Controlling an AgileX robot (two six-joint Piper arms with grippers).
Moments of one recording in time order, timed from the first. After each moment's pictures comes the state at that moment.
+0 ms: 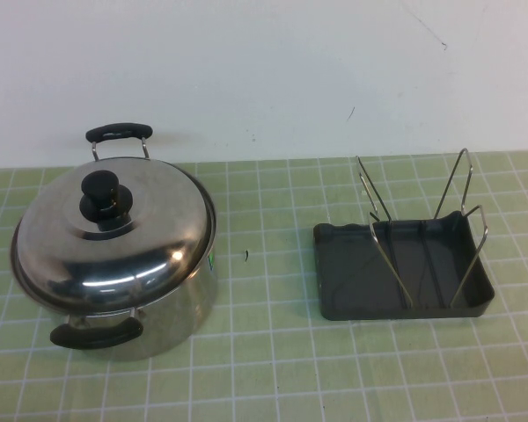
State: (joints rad) right arm 0.01 -0.01 0.02 -0.19 0.42 0.03; left arm 0.00 -0.01 0.02 -0.02 0.34 -0.04
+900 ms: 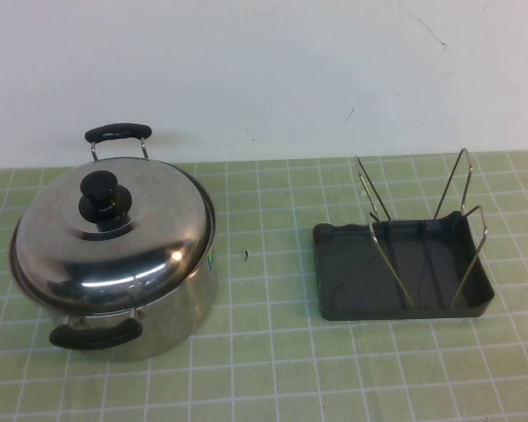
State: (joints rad) right arm 0.01 -0.01 0.02 -0.19 0.42 0.03; left arm 0.00 0.04 -0.04 -0.82 0.10 -0.03
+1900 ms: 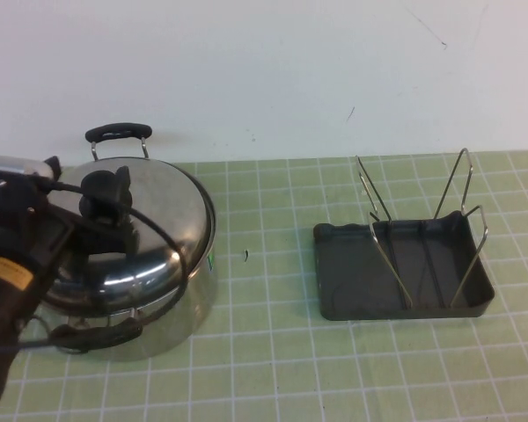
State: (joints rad) right arm 0.01 -0.01 0.02 -0.19 0.41 0.03; left arm -0.24 1.34 -0.49 0.00 -0.75 -0.06
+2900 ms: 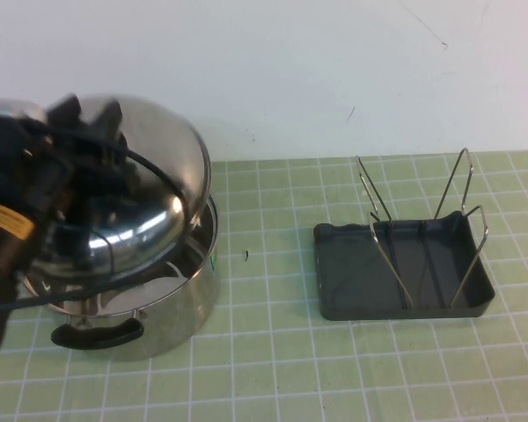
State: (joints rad) right arm 0.01 -0.01 0.03 0.29 0.35 0.31; left arm -0.24 1.39 -0.63 0.07 -0.81 -0.14
